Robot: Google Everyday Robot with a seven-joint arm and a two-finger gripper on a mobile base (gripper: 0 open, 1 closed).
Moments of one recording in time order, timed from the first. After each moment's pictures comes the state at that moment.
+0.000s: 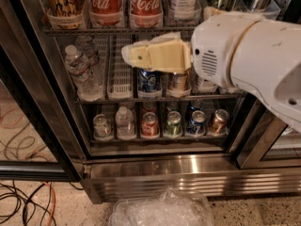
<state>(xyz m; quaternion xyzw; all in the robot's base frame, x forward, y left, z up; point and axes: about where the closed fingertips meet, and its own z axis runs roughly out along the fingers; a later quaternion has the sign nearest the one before) 0.474 -0.035 1.064 -0.28 0.71 0.16 0.62</state>
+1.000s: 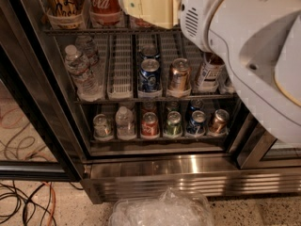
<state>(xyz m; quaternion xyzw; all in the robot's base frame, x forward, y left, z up) 0.511 -0.043 1.127 -0.18 0.67 0.09 0.72</state>
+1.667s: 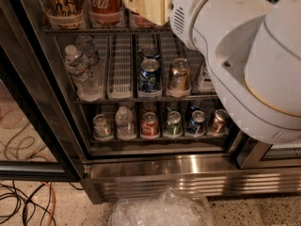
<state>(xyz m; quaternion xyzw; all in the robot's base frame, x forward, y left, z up) 0.528 -0.040 1.123 -0.15 0.67 0.08 0.72</state>
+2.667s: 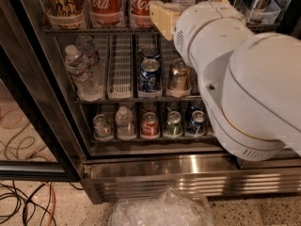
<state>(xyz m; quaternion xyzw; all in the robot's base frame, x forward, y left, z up) 0.541 -0.070 1.088 -0.09 0.68 0.02 0.72</state>
